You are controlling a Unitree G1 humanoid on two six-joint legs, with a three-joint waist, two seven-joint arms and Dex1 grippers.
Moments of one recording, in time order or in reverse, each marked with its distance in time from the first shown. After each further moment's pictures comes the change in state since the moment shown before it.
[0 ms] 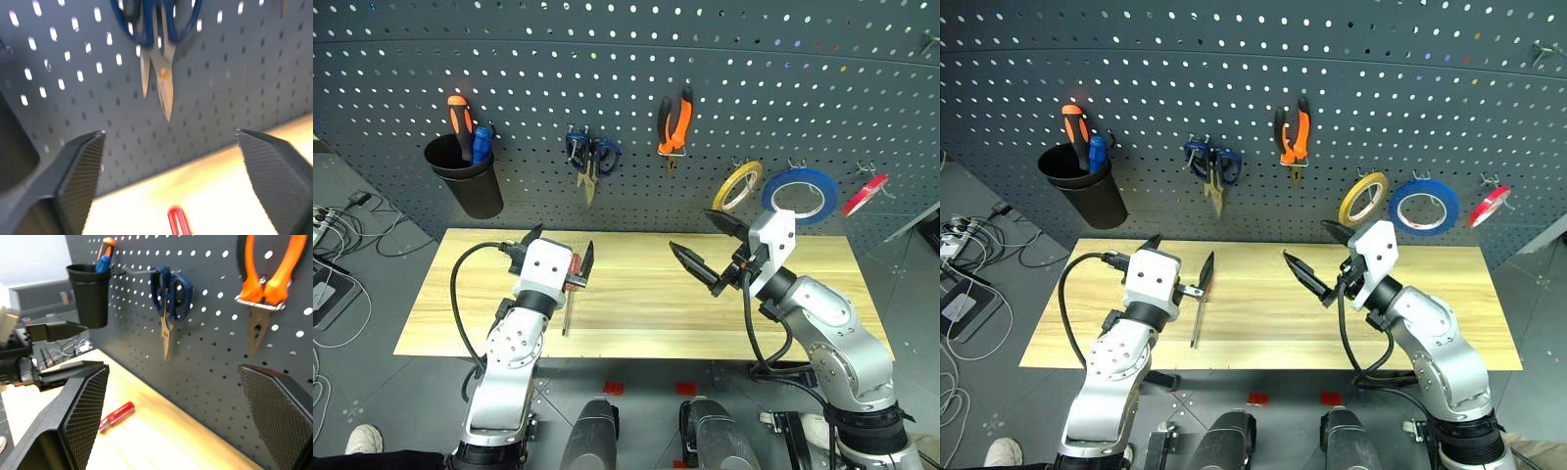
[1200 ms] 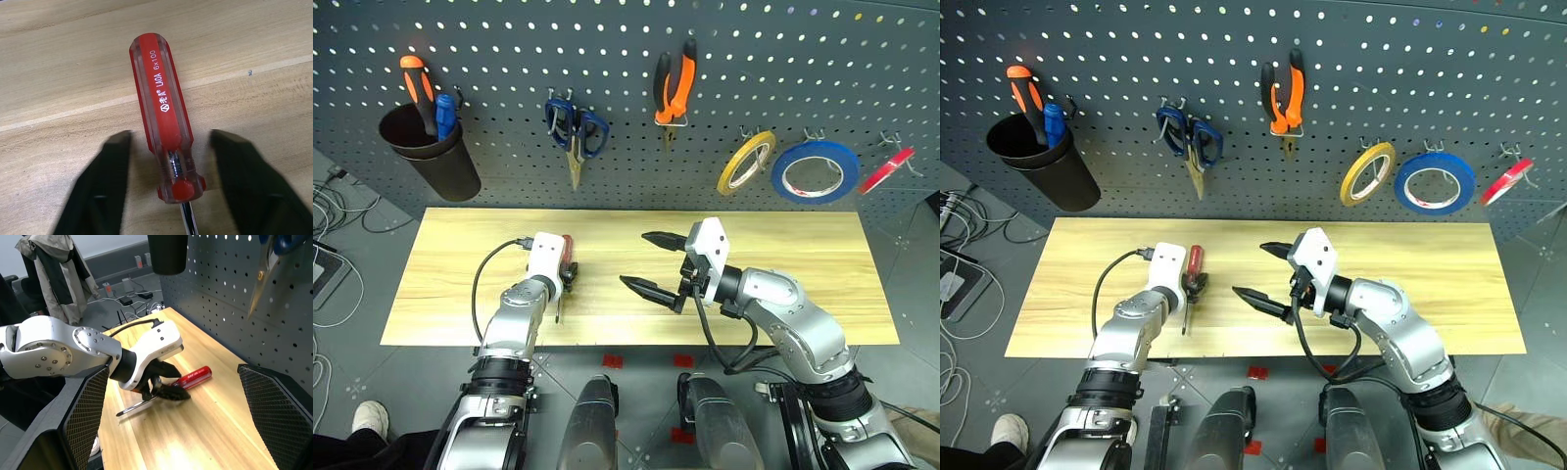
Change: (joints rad) left arm -0.395 0.055 0.082 0.643 -0.144 0.262 -0.092; right arm -0.162 0.038 0.188 0.147 -0.032 0.051 0.150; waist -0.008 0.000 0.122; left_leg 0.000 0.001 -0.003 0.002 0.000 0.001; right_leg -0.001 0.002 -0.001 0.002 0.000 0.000
